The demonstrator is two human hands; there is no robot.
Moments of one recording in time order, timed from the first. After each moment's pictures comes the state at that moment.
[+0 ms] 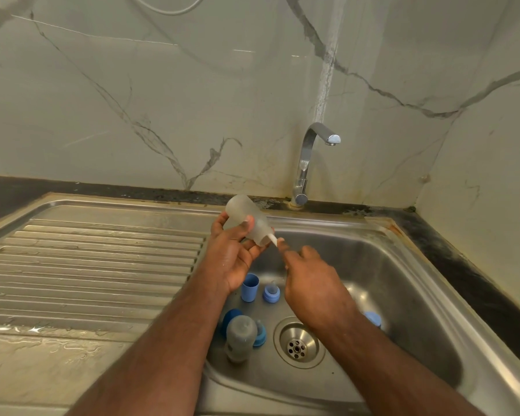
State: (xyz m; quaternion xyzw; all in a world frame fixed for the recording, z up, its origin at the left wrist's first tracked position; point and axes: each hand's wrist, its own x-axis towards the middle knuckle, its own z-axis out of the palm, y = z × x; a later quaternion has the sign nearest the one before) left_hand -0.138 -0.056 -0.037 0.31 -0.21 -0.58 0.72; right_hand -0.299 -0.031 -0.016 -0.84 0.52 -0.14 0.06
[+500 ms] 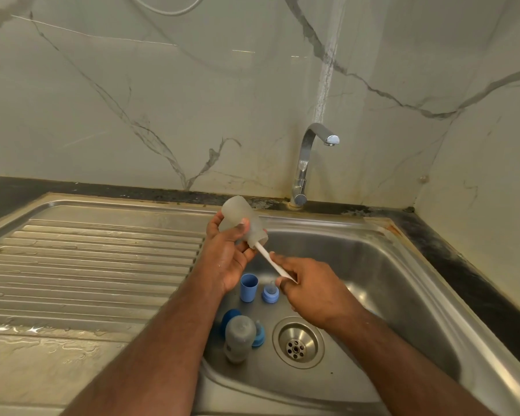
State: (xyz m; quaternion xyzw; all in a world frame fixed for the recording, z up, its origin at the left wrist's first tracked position) left_hand -0.130 -0.058 -0.041 0.32 -0.20 -0.56 0.74; right_hand -0.312 -0.033 -0.014 -0.82 0.48 -0.20 0.22
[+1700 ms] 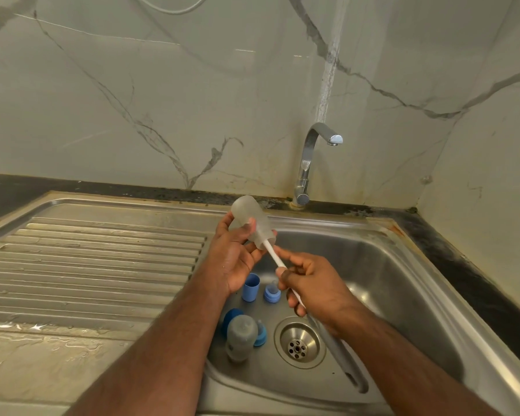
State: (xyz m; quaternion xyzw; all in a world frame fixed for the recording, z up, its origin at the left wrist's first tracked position) left_hand -0.136 -0.056 -0.039 0.30 -0.21 -0.60 0.71; right_hand -0.309 -0.028 -0.013 -0.70 0.46 -0.29 0.46
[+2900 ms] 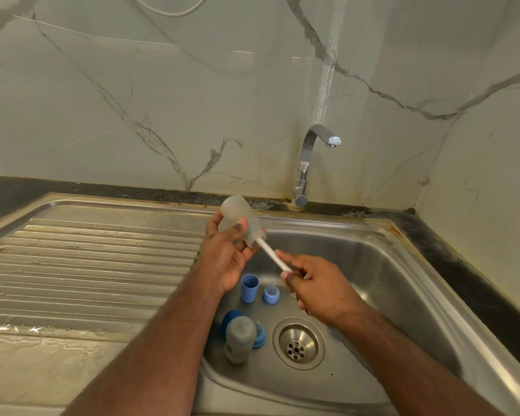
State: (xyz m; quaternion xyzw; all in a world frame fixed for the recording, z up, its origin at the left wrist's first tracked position) left_hand -0.129 -0.053 -0.036 0.30 -0.19 -0.57 0.74; right_hand -0.317 -0.032 -0.012 -0.77 0.48 -0.26 0.33
